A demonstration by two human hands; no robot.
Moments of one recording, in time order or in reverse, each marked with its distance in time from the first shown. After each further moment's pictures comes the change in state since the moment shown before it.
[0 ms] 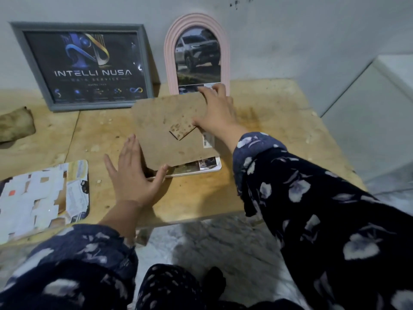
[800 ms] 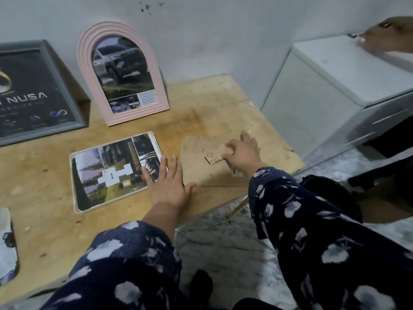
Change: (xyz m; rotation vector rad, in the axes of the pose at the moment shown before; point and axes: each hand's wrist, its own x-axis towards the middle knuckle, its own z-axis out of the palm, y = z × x) left_hand -0.004 0.165 0.067 0.351 -0.582 0.331; right_hand -0.099 0.188 -0.041 -0.100 -0.134 0.534
